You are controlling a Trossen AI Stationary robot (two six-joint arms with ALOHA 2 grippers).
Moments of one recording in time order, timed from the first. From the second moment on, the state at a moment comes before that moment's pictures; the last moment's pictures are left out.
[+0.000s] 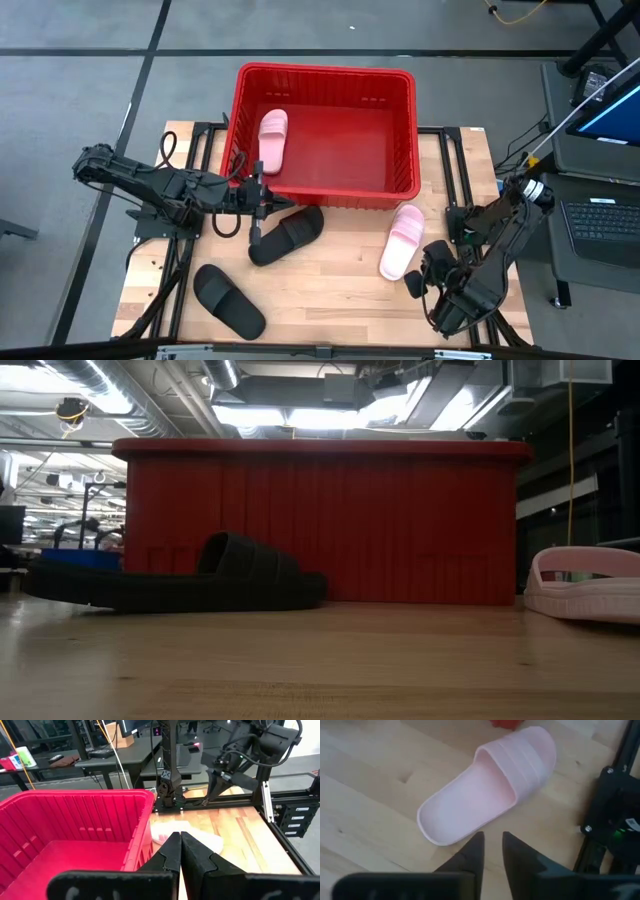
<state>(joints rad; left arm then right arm) -0.28 1.06 1.02 -0.19 -0.38 0.01 0.96 1.64 1.37 -1.57 0.41 2.12</state>
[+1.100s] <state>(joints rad) -0.28 1.06 1.02 -0.19 -0.38 -0.02 0.79 1.64 1.14 -1.43 0.29 2.03</state>
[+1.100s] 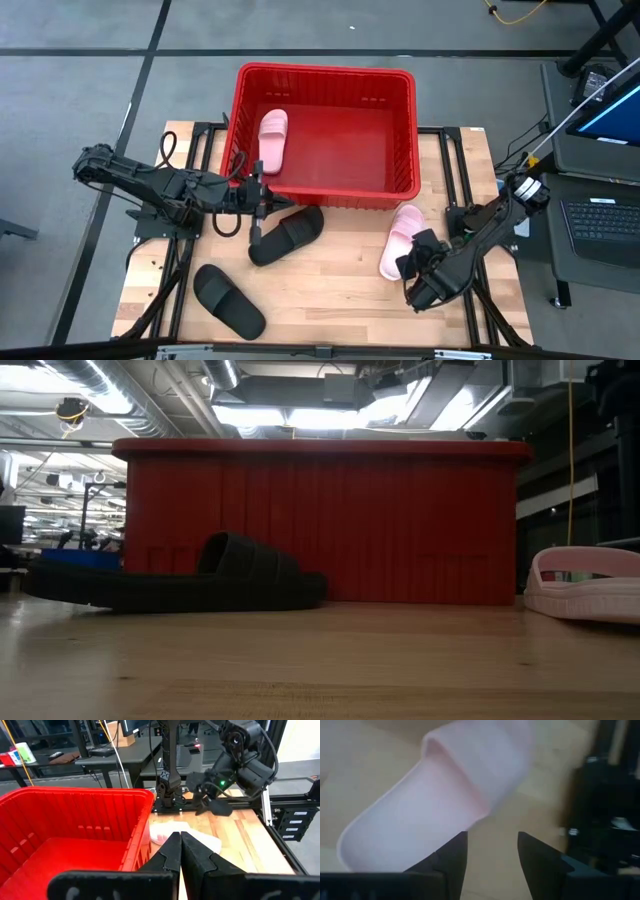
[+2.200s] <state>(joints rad) -0.23 1.06 1.02 -0.19 -0.37 -0.04 0.70 1.64 0.91 -1.19 0.35 1.93</state>
